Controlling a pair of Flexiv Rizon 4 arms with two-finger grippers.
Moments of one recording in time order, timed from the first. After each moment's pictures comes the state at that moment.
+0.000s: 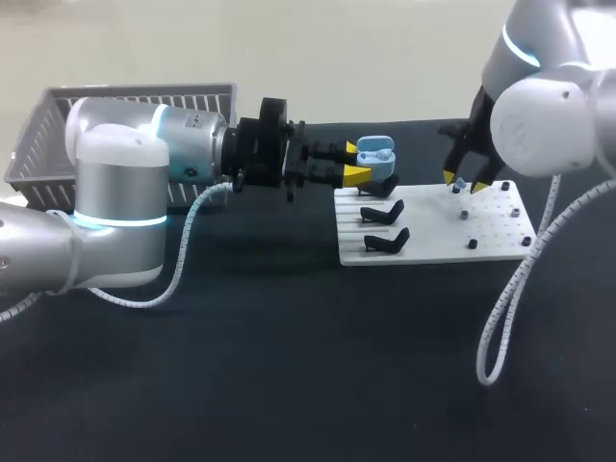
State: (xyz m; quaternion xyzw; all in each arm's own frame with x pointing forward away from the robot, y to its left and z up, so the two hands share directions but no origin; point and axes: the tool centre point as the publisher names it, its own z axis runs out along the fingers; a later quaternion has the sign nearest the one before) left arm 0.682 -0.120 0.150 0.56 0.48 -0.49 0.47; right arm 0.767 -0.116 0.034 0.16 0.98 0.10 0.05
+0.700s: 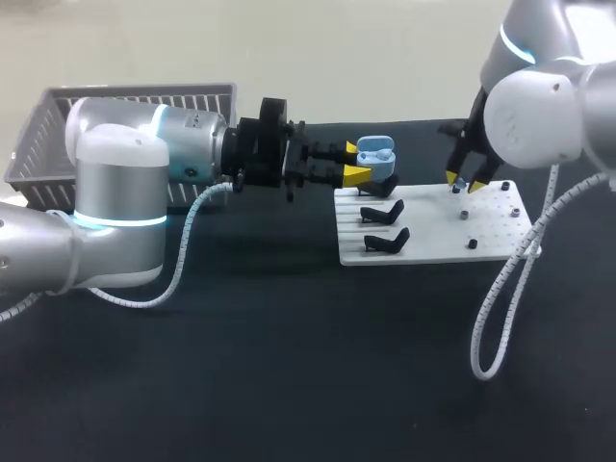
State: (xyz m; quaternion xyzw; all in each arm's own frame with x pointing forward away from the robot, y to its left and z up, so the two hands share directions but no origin) left arm 0.682 -0.120 0.150 0.56 0.48 -0.49 0.47; right arm 0.772 -0.119 0.028 0.18 0.98 0.09 0.04
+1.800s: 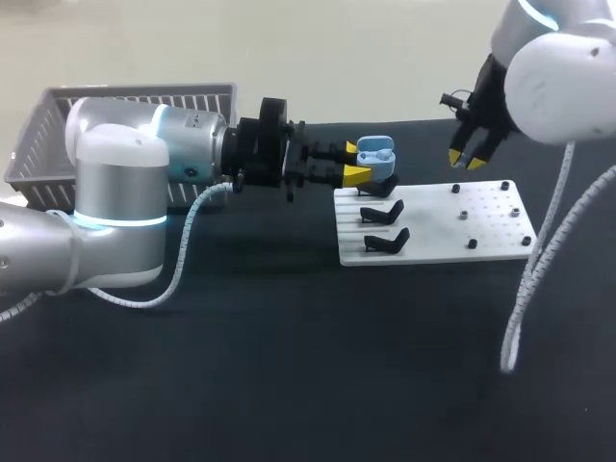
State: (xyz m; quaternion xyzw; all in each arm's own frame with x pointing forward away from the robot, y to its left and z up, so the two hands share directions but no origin) left arm 0.682 -0.120 0.150 0.56 0.48 -0.49 0.47; right arm 0.745 -0.101 0.104 0.17 0.98 0.12 0.06
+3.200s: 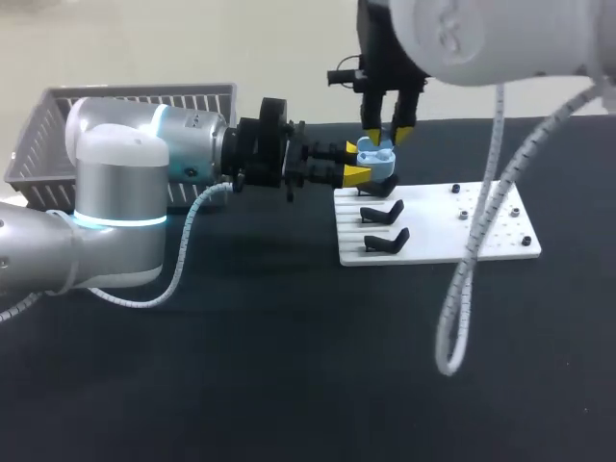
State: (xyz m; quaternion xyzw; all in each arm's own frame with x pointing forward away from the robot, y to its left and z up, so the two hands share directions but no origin) left arm 0.682 -0.120 0.150 0.56 0.48 -0.49 0.47; right arm 0.638 0.030 0.230 -0.03 1.00 0.00 0.05
